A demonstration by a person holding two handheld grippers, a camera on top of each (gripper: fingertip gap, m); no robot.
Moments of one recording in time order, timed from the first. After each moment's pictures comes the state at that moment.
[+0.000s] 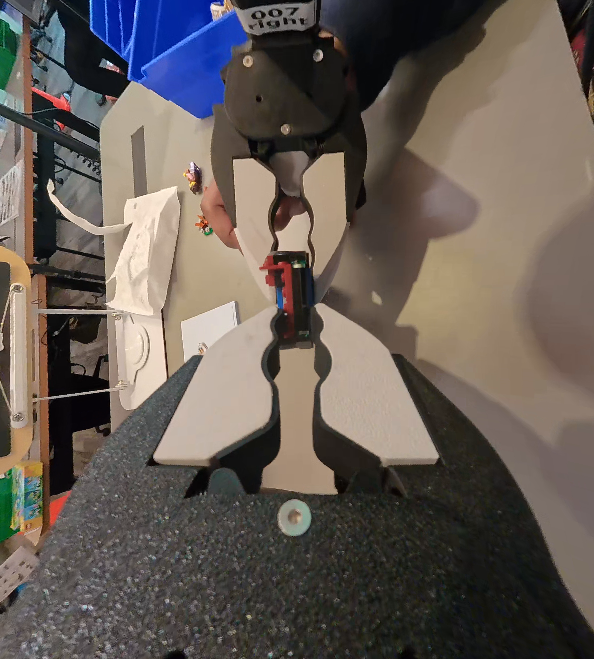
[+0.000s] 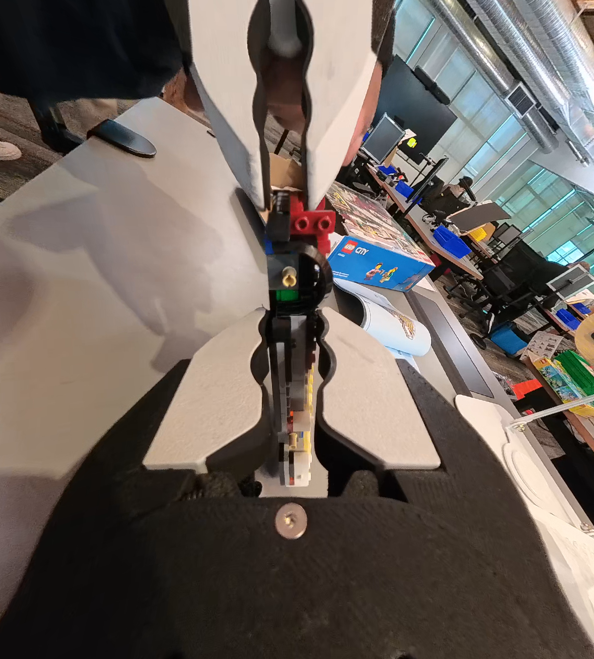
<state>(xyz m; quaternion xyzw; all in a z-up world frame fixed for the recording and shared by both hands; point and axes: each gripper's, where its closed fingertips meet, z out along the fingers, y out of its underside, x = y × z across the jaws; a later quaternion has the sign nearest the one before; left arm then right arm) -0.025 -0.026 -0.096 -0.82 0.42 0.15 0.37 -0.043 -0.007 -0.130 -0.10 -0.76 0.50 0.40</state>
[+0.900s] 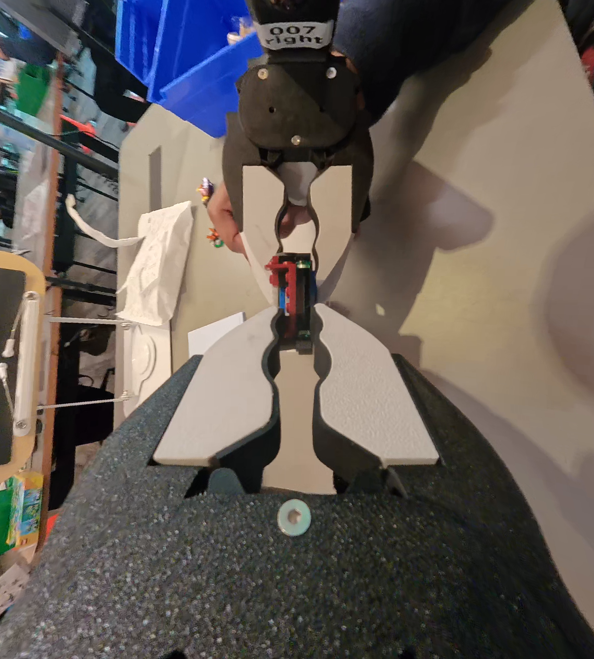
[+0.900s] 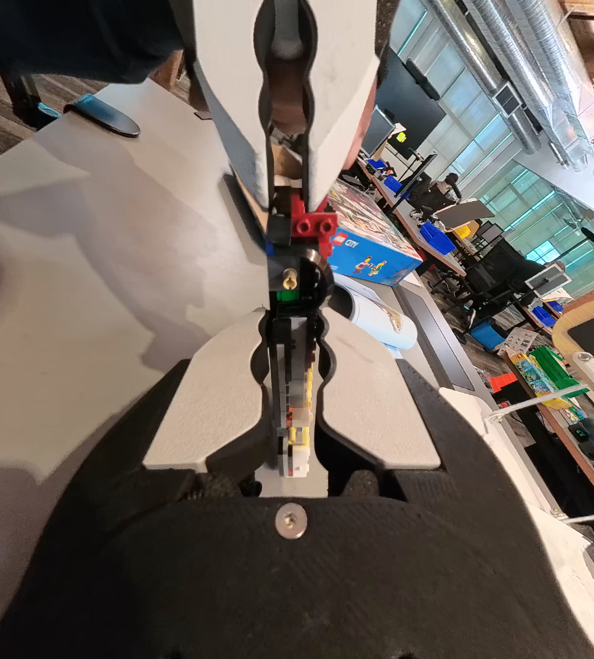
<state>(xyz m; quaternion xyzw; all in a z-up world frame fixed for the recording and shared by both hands) -0.028 -0.018 -0.096 -0.80 0.41 0.15 0.41 -0.049 -0.004 -0.133 -0.10 -0.76 0.48 0.43</state>
